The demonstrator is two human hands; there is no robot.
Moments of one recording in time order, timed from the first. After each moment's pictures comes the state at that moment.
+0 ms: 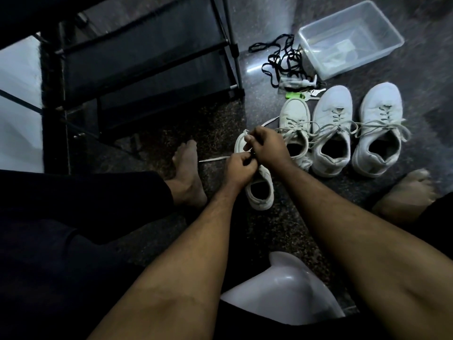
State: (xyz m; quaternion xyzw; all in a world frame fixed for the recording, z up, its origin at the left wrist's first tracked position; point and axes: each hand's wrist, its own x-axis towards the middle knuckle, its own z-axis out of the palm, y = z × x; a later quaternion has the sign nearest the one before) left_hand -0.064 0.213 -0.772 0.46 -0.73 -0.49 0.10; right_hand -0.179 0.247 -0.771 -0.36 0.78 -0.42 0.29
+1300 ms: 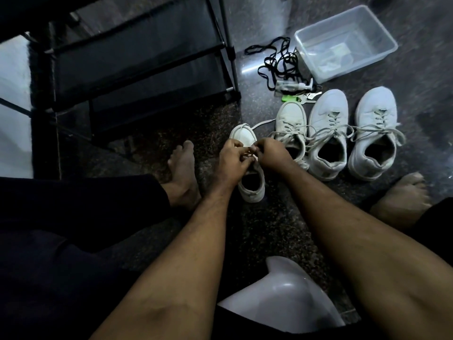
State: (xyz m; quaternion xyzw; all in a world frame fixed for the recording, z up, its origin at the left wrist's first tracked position) left_hand -0.070 0.182 -0.775 0.38 -0.84 -0.35 0.11; right_hand -0.196 0.253 -0.770 -0.39 0.83 -0.22 0.32
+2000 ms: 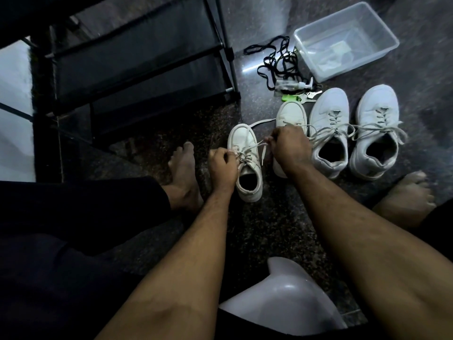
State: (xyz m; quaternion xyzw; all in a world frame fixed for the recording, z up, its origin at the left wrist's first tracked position) left_hand -0.065 0.188 -0.790 0.57 -0.69 -0.37 0.24; right_hand -0.220 0.263 -0.758 -0.35 0.92 -0.15 0.13
